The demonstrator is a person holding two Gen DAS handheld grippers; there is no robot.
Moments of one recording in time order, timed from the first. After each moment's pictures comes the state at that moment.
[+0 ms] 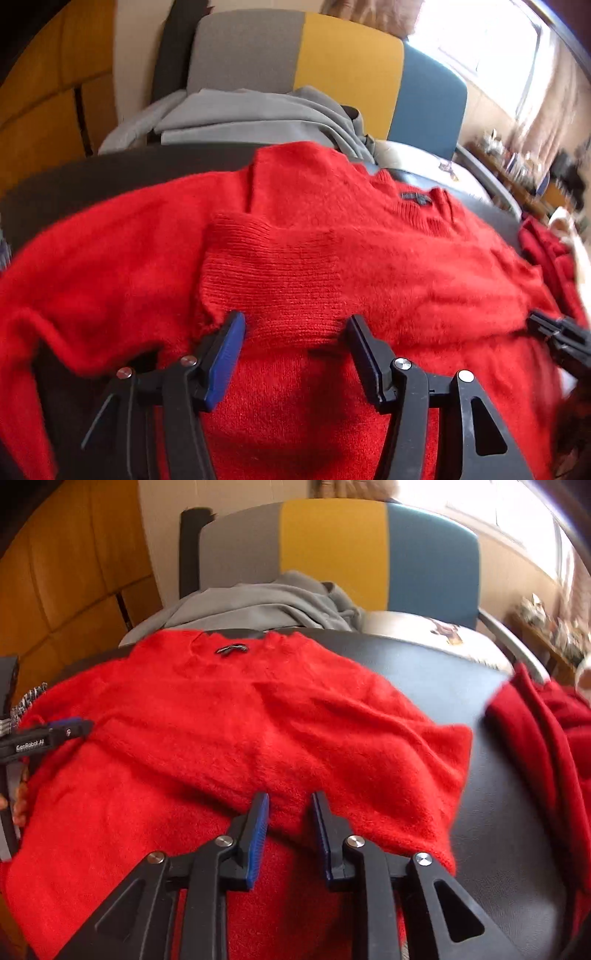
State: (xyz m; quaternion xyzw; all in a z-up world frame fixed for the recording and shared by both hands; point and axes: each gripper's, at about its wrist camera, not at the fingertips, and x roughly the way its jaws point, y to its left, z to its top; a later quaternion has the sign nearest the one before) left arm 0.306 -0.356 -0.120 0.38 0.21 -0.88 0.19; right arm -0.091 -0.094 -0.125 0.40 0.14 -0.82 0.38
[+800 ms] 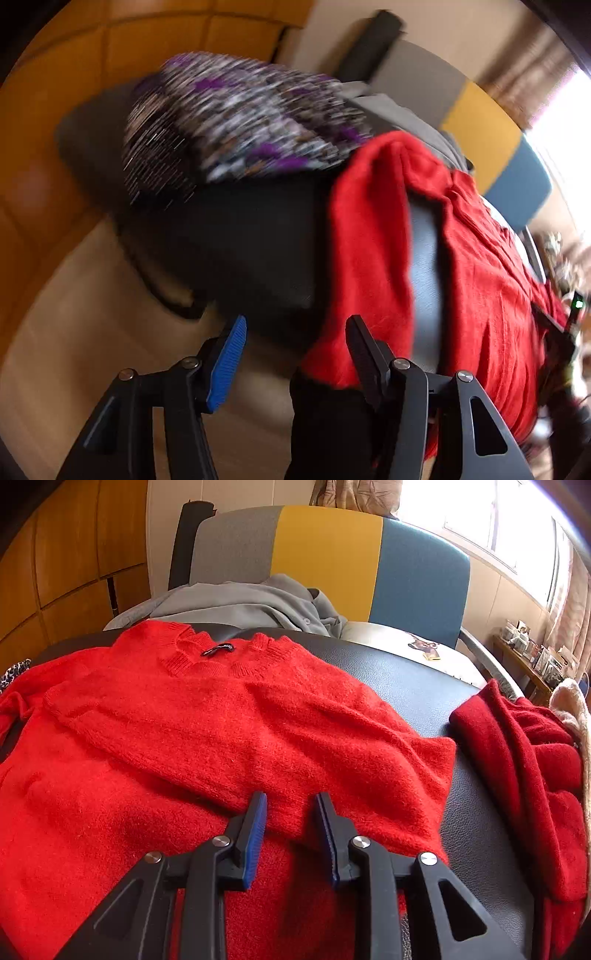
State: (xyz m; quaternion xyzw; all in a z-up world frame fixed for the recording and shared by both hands) left arm 0.645 -0.326 -0.124 0.34 0.38 -0.77 0.37; right arm -0.079 -0.094 -0.127 0.36 0.20 -0.84 0.35
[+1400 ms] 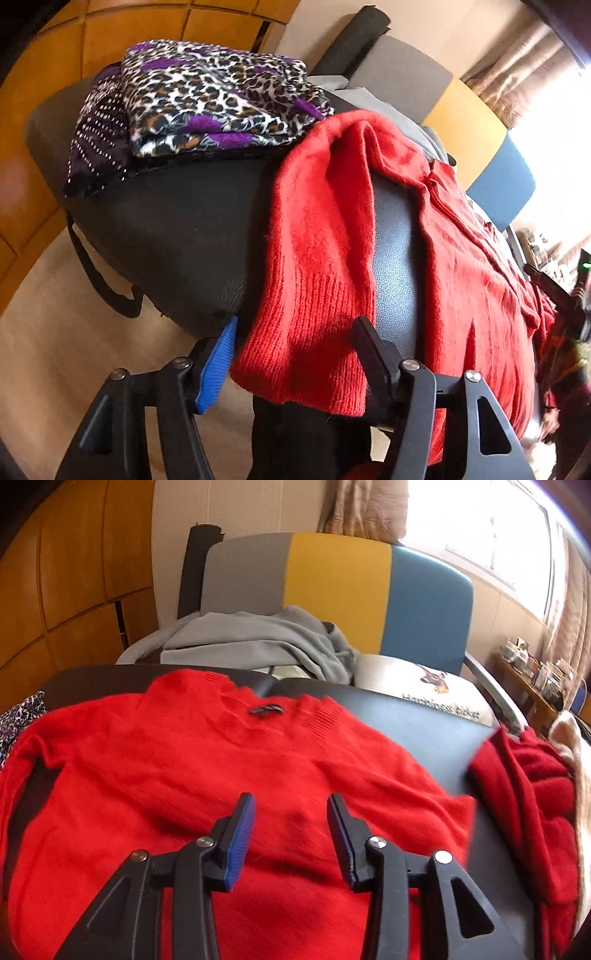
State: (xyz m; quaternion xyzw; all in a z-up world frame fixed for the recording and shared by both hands) left arm 0.611 -0.315 -0.148 0.33 0.40 -0.78 0.34; right arm -0.043 -0.156 -0.081 0.34 0.17 -0.86 0.35
